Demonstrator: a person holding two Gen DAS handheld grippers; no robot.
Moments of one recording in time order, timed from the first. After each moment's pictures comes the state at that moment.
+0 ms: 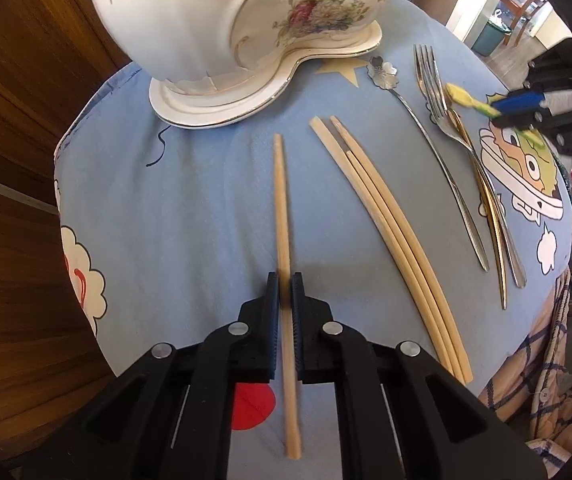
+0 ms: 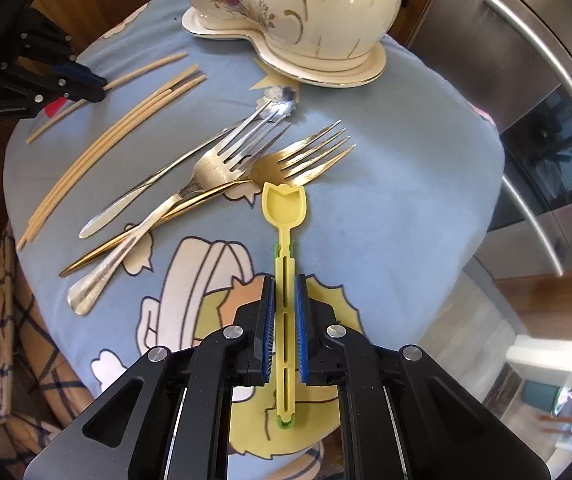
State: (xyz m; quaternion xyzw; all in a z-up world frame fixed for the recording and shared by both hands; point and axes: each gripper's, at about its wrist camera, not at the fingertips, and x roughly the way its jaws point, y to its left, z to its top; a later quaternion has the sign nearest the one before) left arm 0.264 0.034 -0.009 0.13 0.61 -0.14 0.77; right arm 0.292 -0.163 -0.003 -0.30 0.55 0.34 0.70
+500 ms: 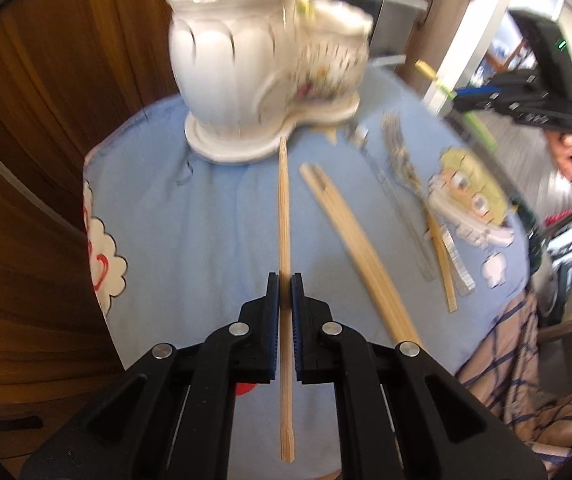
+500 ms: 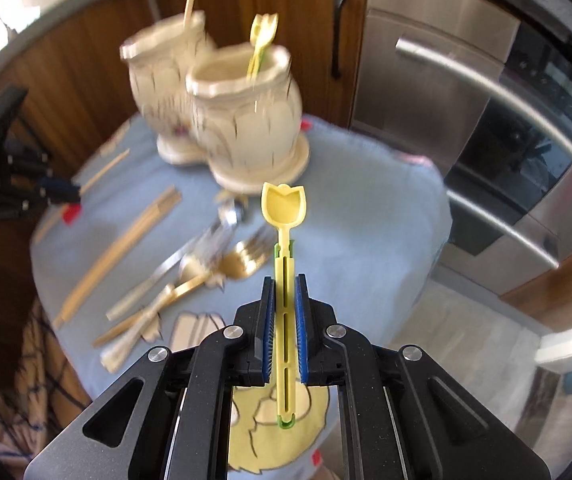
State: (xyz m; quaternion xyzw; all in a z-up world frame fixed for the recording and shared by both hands) left arm 0.217 0.065 0.047 0.05 0.52 -0.16 0.84; right arm 0.313 -0.206 0.063 -0.15 0.46 0.36 0.80
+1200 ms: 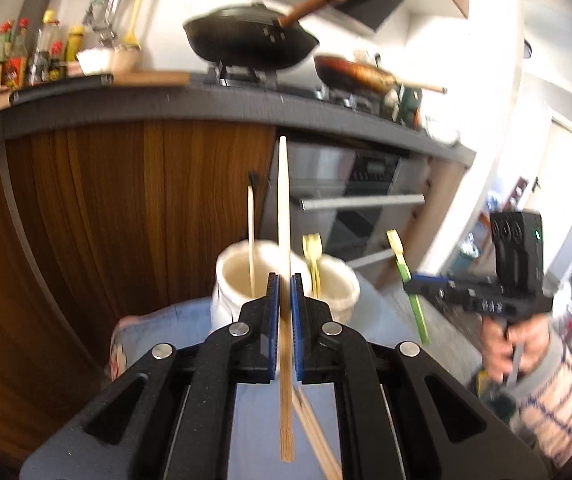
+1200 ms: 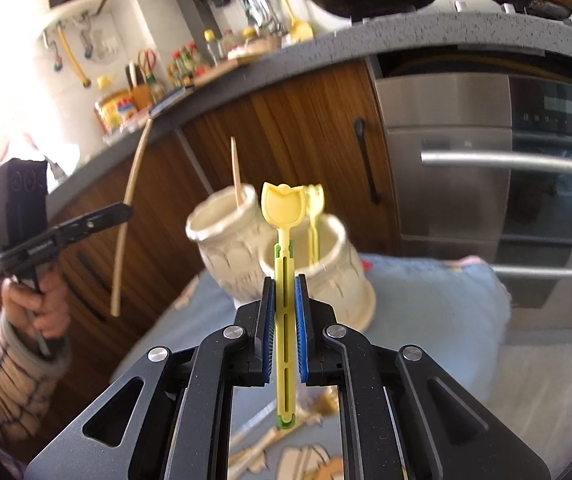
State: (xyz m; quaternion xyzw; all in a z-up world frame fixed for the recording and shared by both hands) left arm 0.243 0.092 0.172 -0.07 0.25 -0.13 0.96; right arm 0.320 -0.190 0.114 0.06 0.32 0.42 0.84
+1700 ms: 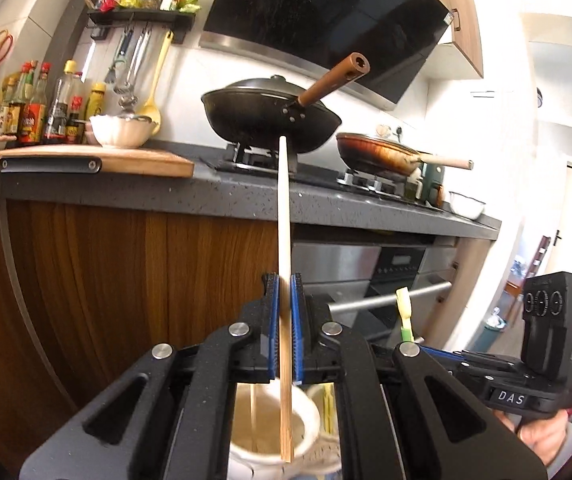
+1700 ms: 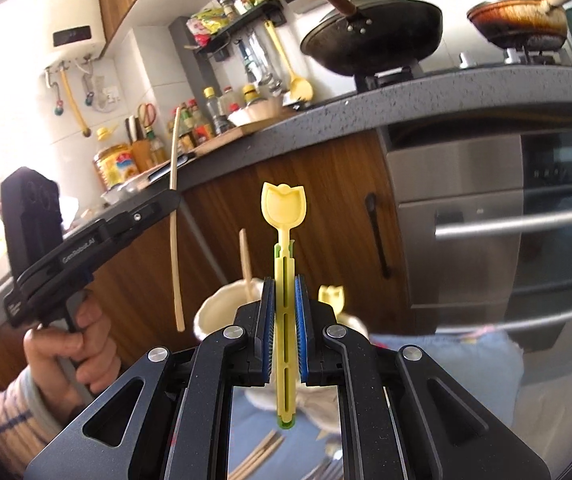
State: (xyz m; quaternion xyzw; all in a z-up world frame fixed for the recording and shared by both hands) left arm 0.298 0.077 0.201 -0.09 0.12 -0.07 0.99; right arm 0.345 -0.158 0.142 0.10 0.24 0.40 0.88
